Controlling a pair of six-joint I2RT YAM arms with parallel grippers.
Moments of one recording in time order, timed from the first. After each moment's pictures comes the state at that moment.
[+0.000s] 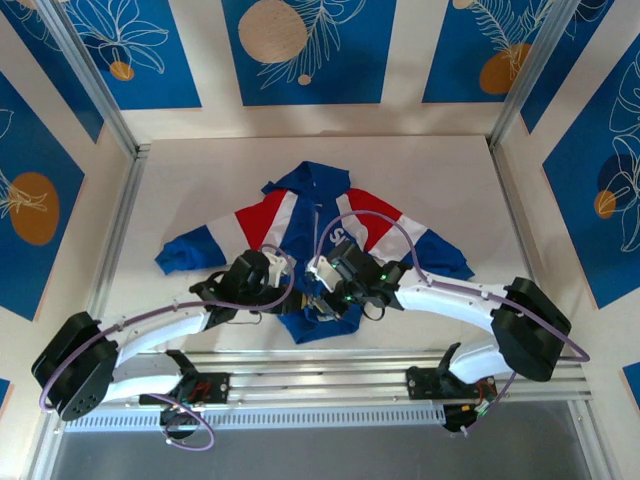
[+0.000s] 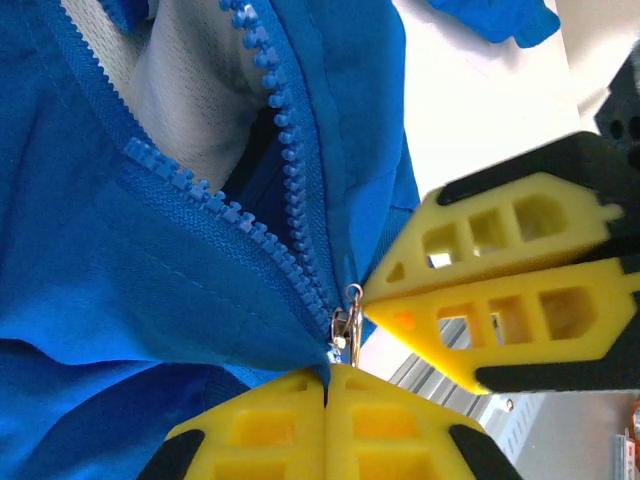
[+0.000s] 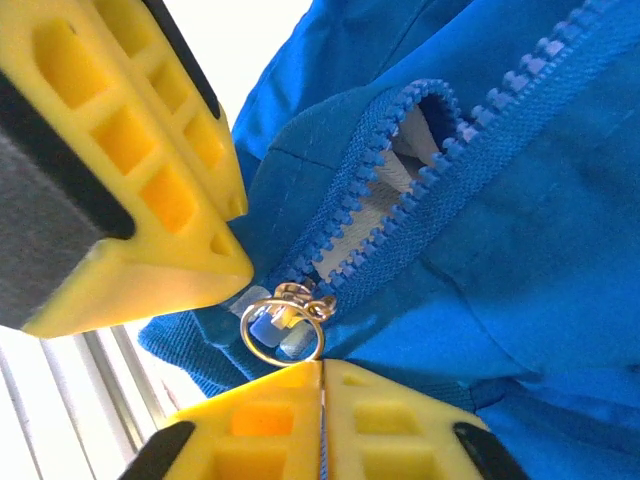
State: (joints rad) left arm -0.78 1.18 0.52 -0.08 0.42 -0.67; right arm 0.92 1.39 0.79 -0.36 -0.23 0.07
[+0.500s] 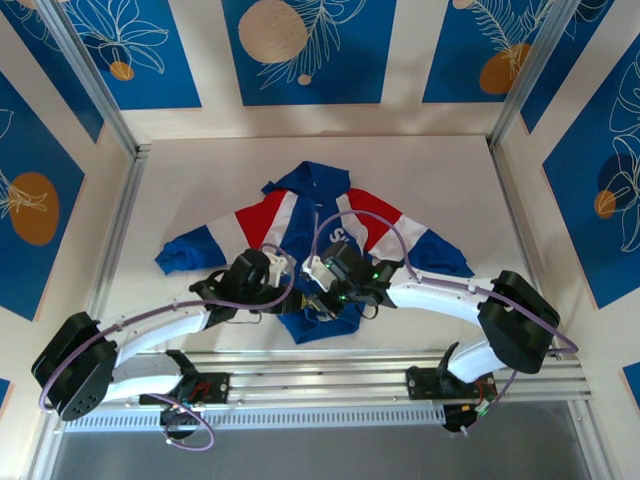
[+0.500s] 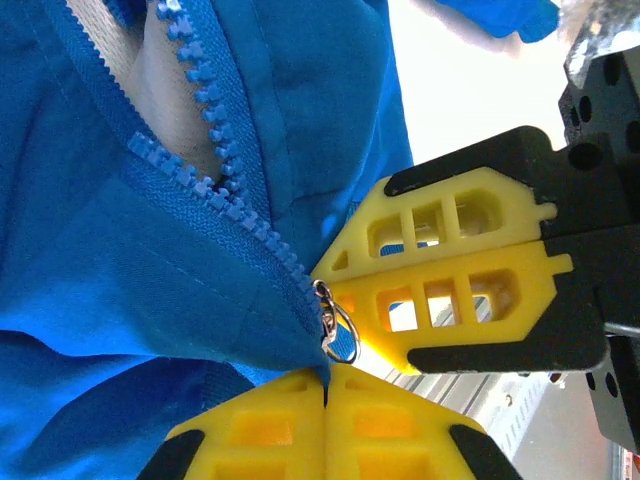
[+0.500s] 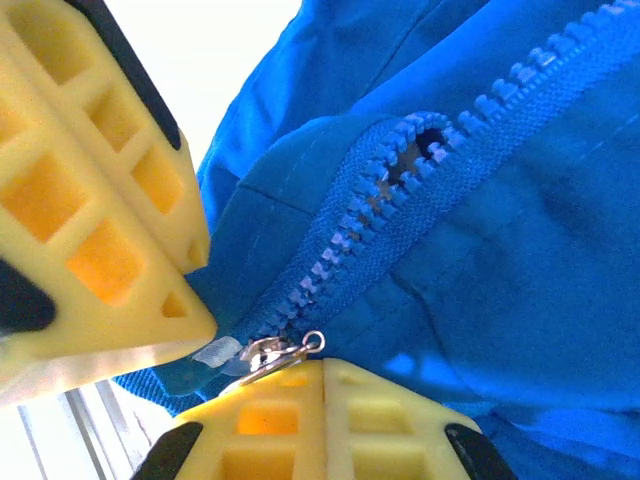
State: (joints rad) left arm -0.78 1.18 0.54 -0.11 0.42 -0.67; right arm 0.93 1.45 0.81 -0.33 -0.21 0.04
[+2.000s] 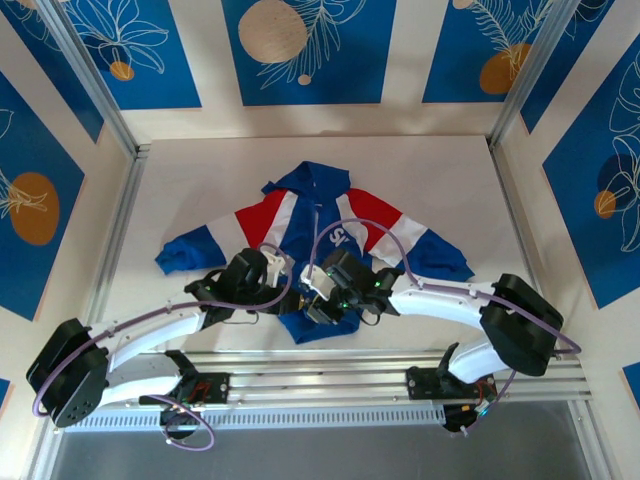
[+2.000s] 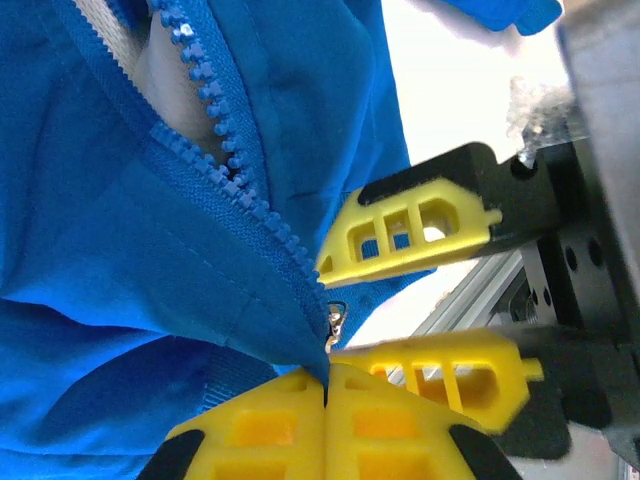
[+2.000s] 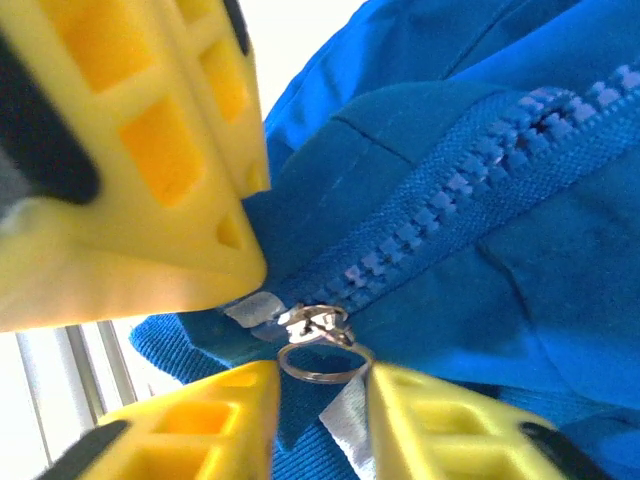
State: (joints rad) left arm -0.78 1.13 0.55 -0.18 0.42 -0.65; right arm 0.96 1.43 0.75 -0.26 -0.23 -0.02
